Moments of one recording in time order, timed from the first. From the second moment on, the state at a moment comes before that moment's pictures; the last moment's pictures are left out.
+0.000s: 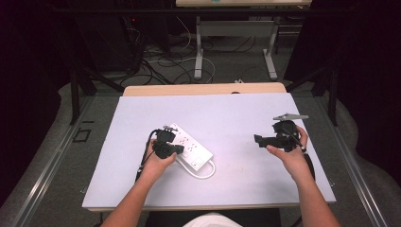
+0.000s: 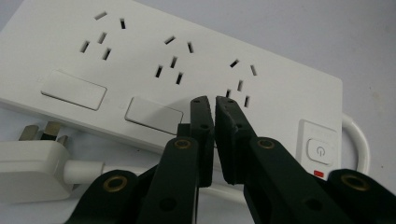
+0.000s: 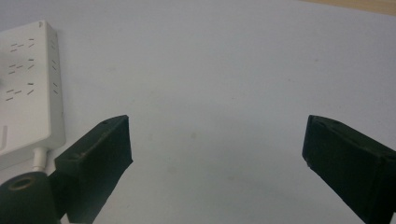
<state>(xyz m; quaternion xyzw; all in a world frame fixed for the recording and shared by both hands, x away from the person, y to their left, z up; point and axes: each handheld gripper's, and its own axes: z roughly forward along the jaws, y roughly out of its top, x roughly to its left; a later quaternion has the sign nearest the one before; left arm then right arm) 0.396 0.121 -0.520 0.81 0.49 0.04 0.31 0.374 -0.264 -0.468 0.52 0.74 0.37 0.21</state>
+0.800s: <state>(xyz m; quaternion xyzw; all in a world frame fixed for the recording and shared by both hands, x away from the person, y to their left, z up) 0.396 0.120 -0.521 0.82 0.49 0.05 0.31 0.373 -0.264 -0.466 0.52 0.74 0.37 0.22</state>
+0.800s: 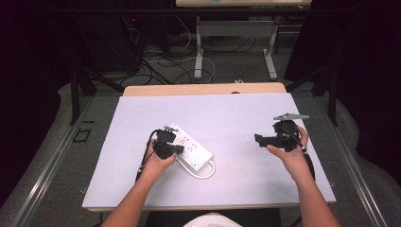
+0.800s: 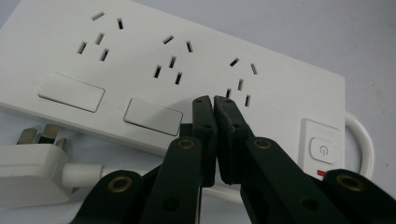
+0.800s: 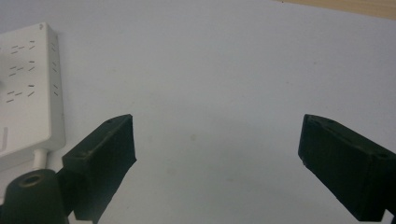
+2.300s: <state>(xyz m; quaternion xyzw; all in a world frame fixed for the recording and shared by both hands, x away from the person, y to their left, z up) 0.396 0.121 -0.523 0.81 0.49 0.06 0.31 0.373 -0.265 -0.465 0.52 0.74 0.37 0.22</state>
